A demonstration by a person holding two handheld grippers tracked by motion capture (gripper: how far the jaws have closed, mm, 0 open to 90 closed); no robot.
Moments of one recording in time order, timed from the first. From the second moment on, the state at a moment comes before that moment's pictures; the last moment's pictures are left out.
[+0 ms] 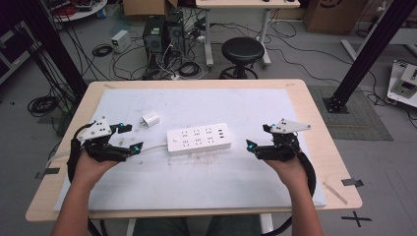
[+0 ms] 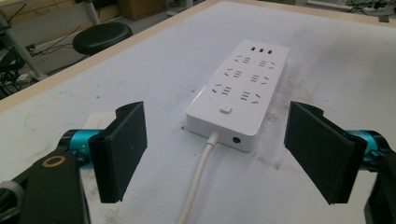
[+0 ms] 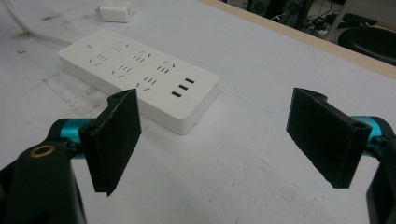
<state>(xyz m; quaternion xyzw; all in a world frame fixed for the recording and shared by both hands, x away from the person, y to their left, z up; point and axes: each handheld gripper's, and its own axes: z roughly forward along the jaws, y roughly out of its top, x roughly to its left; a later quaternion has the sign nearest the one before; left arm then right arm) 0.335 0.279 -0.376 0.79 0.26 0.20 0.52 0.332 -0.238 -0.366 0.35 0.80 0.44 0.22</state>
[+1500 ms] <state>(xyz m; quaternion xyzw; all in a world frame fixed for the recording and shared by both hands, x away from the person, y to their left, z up) 0.496 0.265 -0.444 0.83 0.34 0.17 0.40 0.332 -0.224 -0.372 0.34 0.81 0.42 0.21</state>
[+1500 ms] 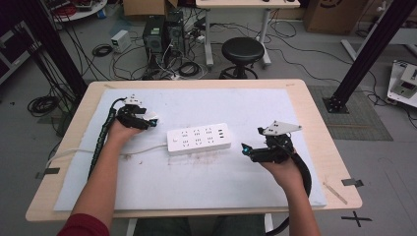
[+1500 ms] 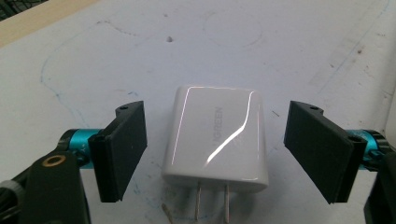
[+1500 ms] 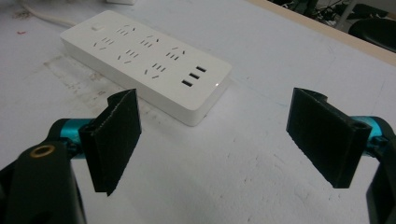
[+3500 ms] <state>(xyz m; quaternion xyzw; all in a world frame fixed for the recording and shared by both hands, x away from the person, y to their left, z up) 0.350 0.251 -0.357 0.85 0.23 0.19 0.44 0.326 -0.231 -0.361 0.32 0.82 0.43 0.19</state>
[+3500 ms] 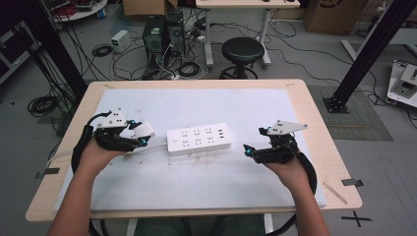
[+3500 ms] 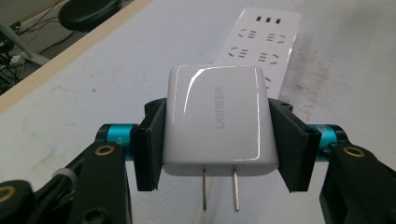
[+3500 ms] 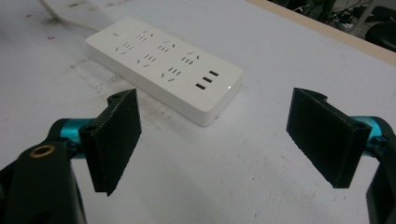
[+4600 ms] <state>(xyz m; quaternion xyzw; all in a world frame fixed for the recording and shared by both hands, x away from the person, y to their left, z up) 0.286 0.143 -0.385 0.85 0.02 0.25 0.46 0.308 -0.162 -0.382 0.31 0.81 0.49 0.01</state>
